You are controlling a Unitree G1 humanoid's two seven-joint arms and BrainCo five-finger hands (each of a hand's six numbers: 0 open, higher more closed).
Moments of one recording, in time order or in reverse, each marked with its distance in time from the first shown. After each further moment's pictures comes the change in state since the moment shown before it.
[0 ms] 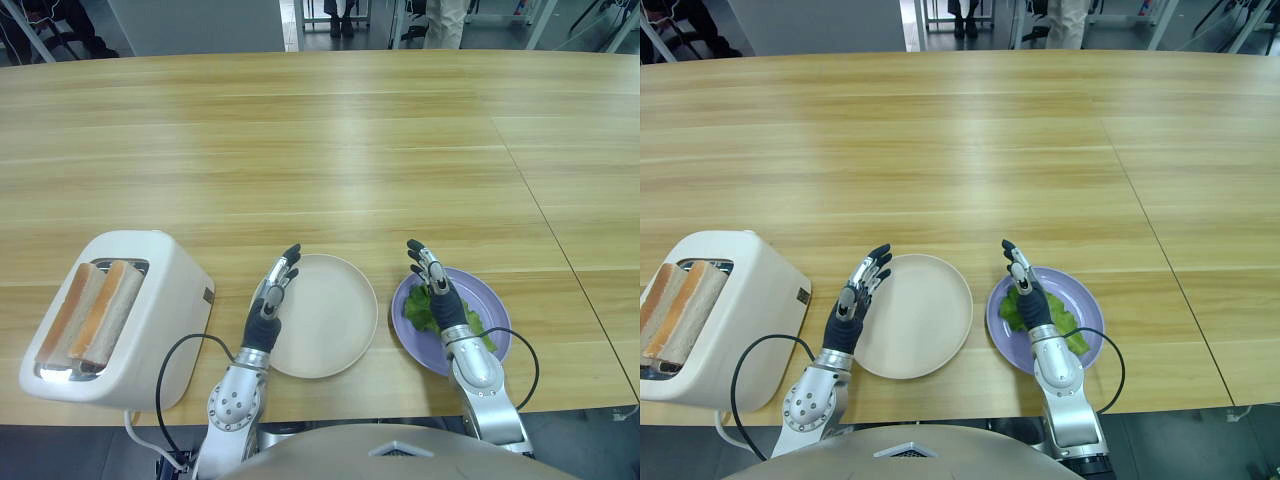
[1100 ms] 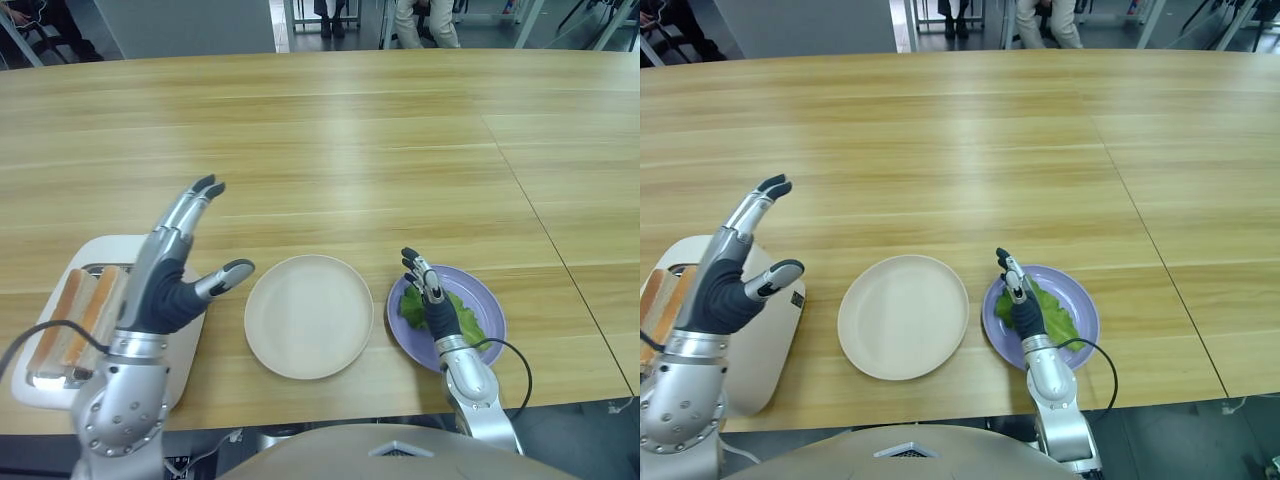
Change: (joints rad) left arm 0.011 0.285 0.461 -0.724 0.466 0.441 -0.142; right arm 0.096 0.046 0.059 -0.082 -0.015 0.023 -0.015
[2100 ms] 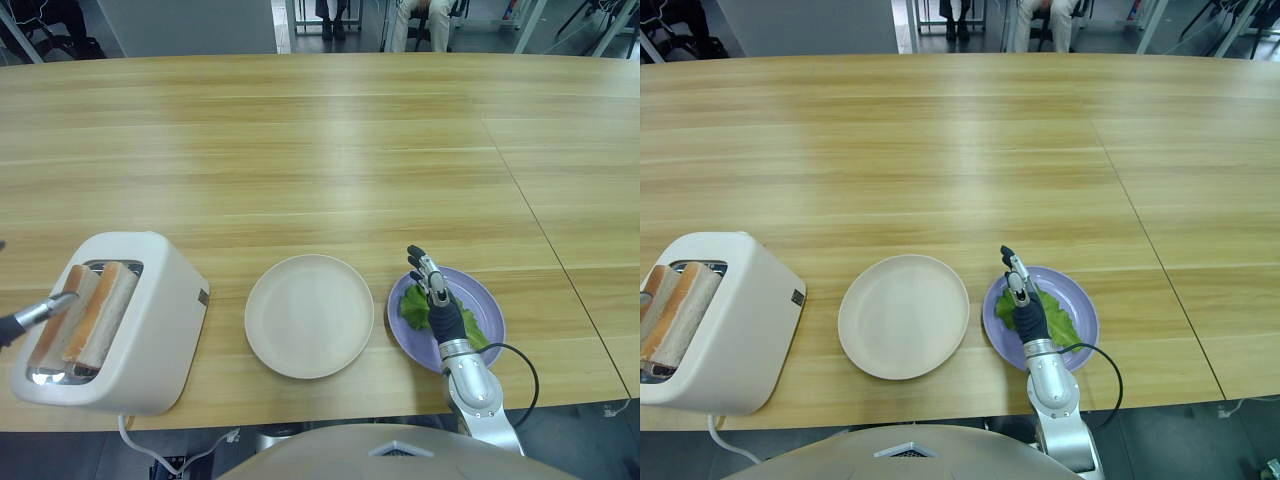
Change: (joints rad) left arm 0.264 0.218 0.639 0.432 0.232 -0.194 -0.075; right arm 0.026 -0.007 -0.006 -0.053 -0.031 0.002 -0.035
